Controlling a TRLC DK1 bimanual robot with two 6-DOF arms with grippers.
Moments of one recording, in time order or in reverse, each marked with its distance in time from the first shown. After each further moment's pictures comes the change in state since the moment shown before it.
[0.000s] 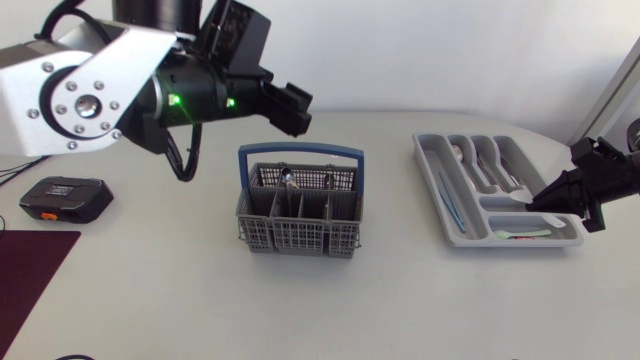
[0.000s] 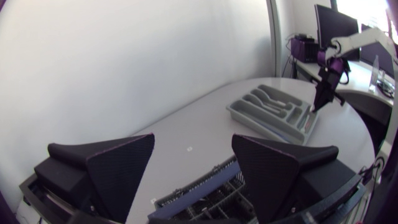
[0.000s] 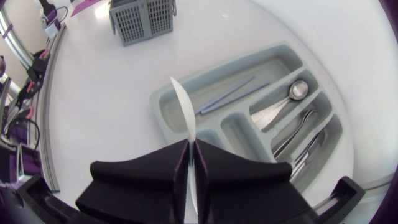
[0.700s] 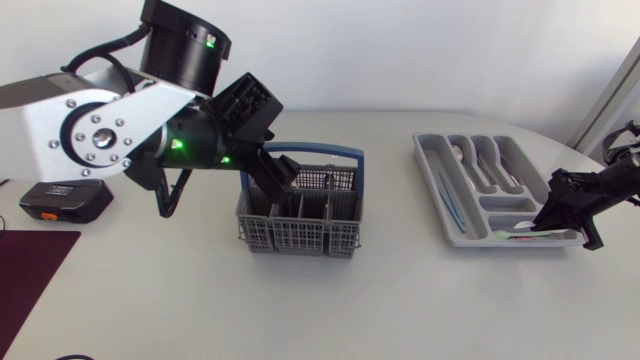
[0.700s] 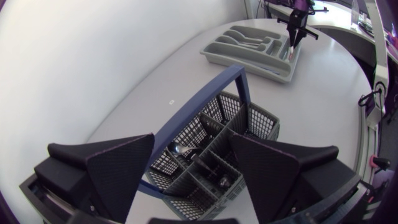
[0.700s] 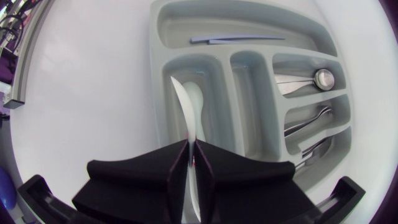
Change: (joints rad) left arm 0.010 0.000 -0.086 -0.183 0.072 0.205; right arm 0.011 0.179 0.049 0.144 0.283 -0.316
